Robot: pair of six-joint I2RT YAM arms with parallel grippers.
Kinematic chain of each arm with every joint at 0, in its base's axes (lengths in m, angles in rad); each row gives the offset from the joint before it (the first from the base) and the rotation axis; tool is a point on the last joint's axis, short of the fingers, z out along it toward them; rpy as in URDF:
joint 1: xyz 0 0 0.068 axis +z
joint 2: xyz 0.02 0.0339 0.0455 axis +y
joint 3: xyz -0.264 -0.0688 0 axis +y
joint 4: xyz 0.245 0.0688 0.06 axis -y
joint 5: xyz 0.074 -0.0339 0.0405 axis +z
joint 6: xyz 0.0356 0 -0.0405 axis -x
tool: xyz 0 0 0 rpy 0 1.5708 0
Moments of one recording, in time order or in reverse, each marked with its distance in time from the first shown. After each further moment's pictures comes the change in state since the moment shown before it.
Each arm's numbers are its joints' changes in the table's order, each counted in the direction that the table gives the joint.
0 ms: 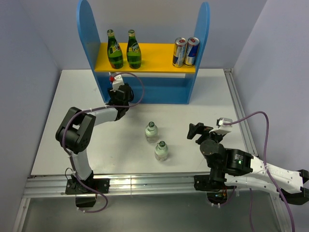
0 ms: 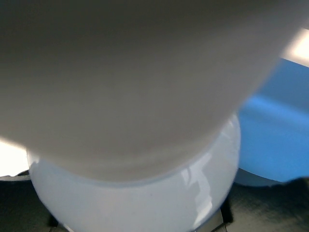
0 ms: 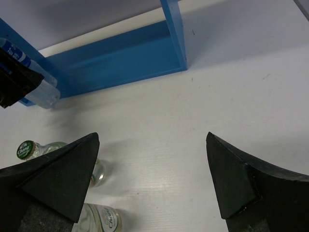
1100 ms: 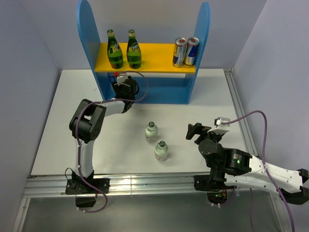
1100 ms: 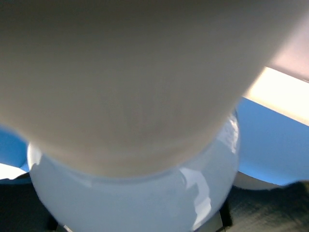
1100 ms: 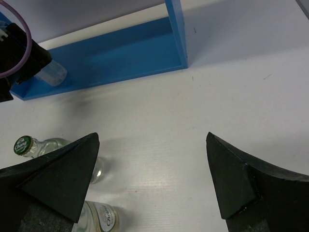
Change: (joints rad) left arm 0.010 0.238 -0.246 0.066 0.109 -0.006; right arm 0.000 0.019 0.000 0.011 0.014 0.020
